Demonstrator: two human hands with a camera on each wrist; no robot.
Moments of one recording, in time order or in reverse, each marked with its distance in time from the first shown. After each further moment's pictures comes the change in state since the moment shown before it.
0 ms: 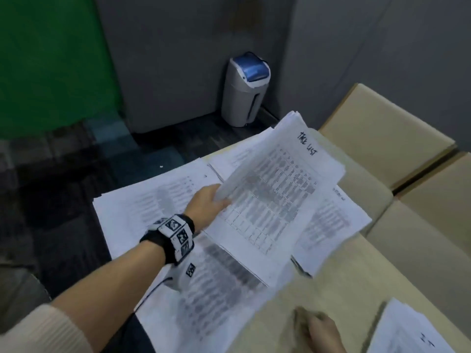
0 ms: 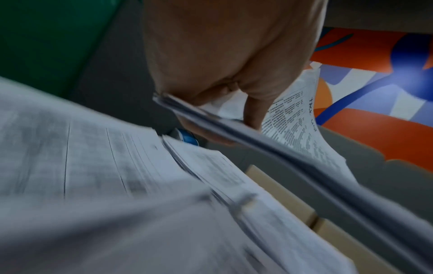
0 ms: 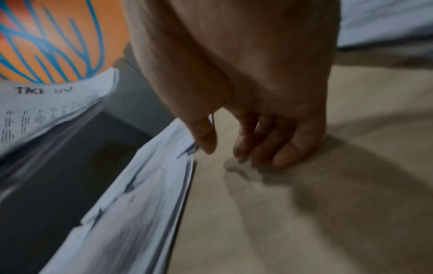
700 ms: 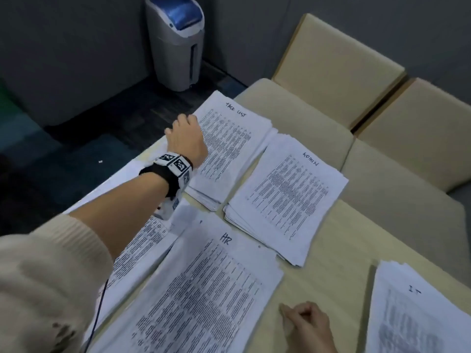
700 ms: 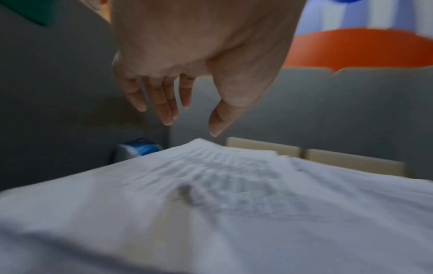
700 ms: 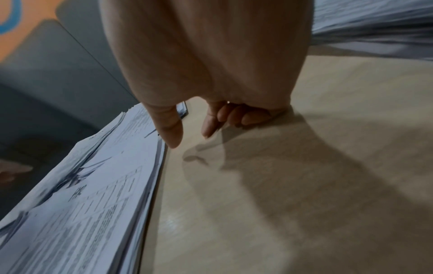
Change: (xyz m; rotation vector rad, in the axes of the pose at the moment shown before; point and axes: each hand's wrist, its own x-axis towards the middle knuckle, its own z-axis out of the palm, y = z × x) left_hand 0.219 0.039 0.047 0.805 0.190 0.167; right_hand 0.032 0.037 0.036 -0.015 0.182 0.055
